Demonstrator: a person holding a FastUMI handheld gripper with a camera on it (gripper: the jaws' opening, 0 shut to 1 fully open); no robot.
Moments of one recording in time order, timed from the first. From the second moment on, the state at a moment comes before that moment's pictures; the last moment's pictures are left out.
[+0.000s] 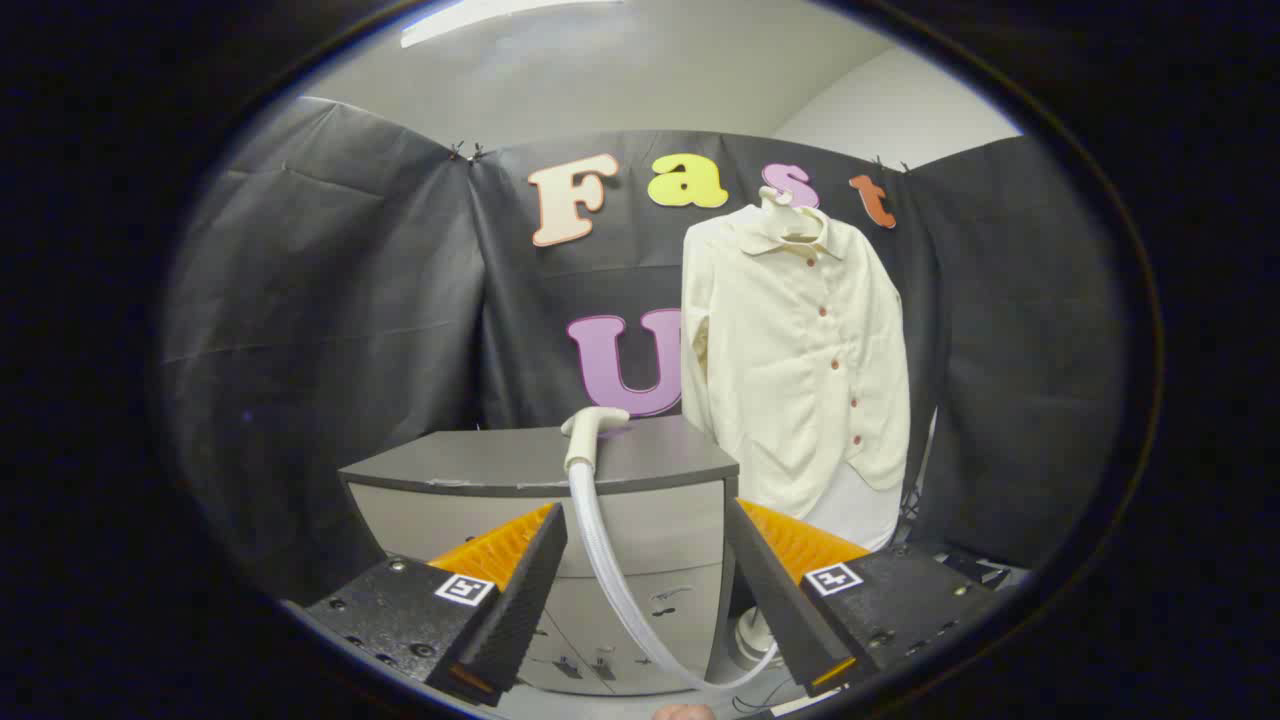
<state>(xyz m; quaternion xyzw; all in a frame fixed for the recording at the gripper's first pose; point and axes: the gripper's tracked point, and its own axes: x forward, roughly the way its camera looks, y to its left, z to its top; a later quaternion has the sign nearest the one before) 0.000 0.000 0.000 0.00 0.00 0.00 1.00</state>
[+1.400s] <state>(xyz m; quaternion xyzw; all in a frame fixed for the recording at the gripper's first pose) 0.134 0.043 0.015 -0.01 0.03 0.06 1.00</state>
